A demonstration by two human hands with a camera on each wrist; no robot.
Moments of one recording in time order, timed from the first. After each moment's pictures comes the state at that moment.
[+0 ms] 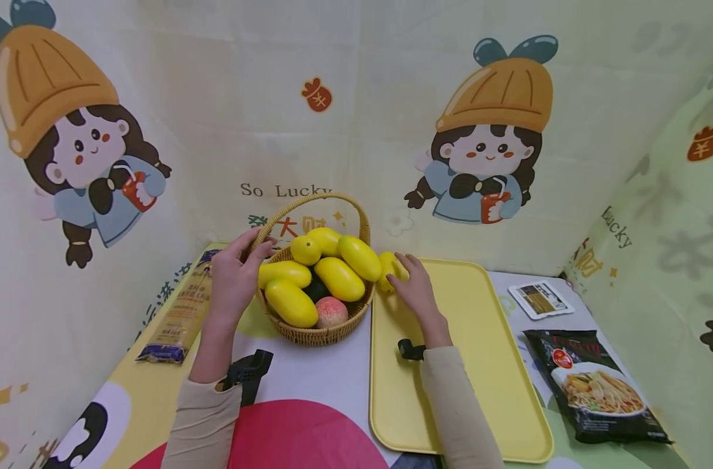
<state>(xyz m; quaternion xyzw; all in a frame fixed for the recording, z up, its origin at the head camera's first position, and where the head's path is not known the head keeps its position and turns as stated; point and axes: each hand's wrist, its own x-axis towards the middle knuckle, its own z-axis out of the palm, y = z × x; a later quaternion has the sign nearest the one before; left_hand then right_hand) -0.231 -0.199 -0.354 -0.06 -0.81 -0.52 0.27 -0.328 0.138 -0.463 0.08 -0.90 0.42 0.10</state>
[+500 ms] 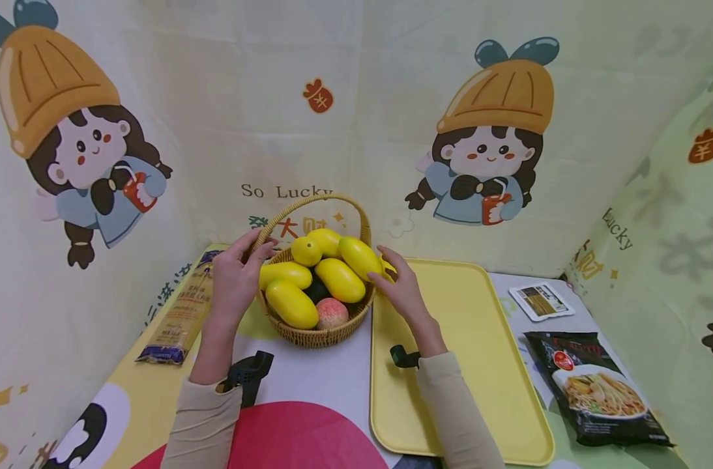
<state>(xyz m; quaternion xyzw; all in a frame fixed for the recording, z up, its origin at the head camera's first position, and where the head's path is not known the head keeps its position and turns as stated) -0.230 -0.198 -0.354 -0.06 -0.81 -0.52 0.26 -0.309 0.107 -0.442 0.17 -0.81 0.55 0.10</state>
